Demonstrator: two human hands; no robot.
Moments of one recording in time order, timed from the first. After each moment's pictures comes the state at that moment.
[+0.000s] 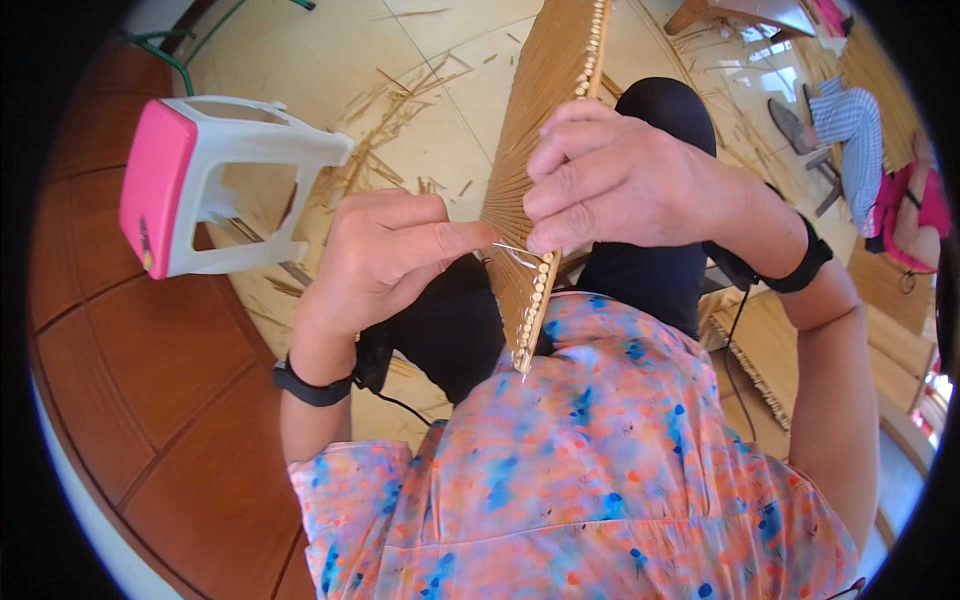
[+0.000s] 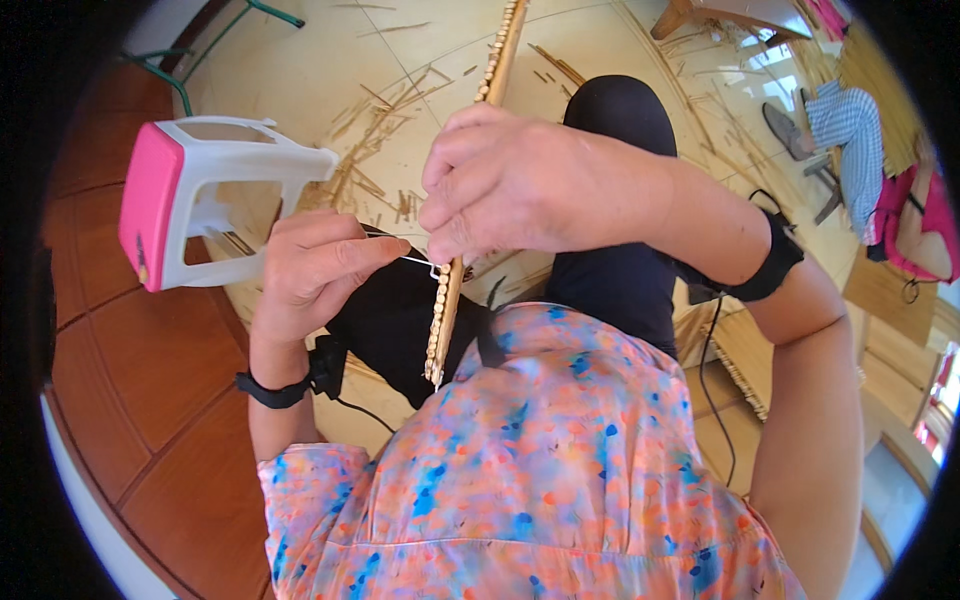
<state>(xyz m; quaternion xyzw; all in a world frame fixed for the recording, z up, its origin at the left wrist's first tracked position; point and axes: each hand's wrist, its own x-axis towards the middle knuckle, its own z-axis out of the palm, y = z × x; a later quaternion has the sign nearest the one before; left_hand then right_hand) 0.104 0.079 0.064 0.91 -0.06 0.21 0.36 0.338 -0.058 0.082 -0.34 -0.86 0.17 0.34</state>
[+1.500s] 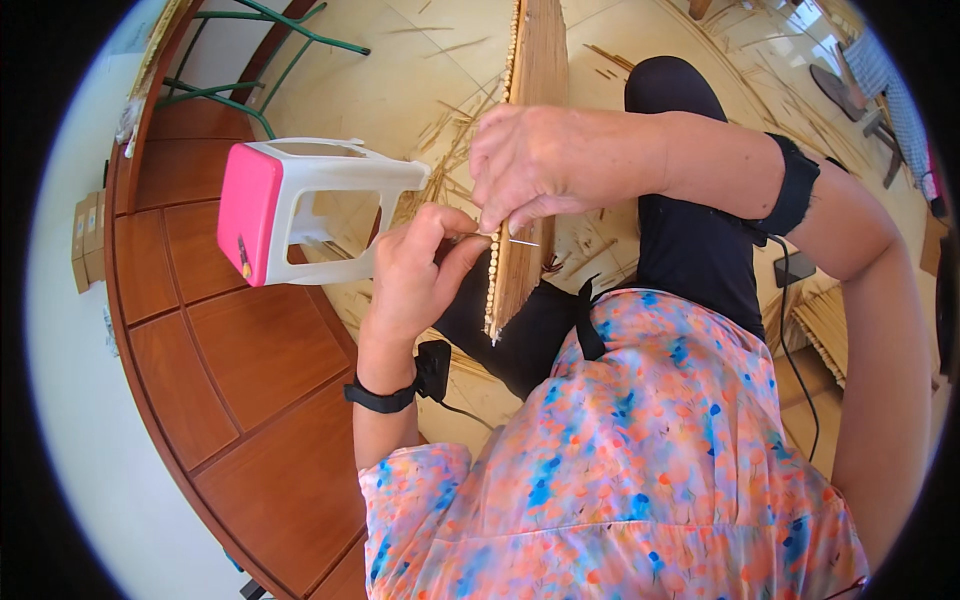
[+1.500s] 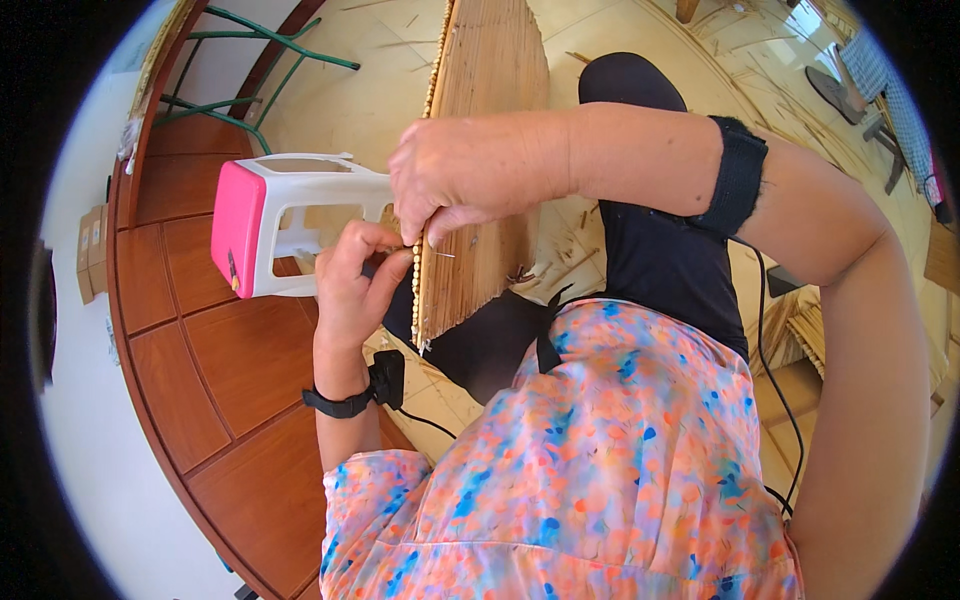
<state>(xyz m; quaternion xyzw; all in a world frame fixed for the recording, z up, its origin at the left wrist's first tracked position) 0.090 0.039 0.092 0.93 0.13 0.17 0.31 0.313 -0.040 0.072 -0.29 -0.85 0.16 0.40</state>
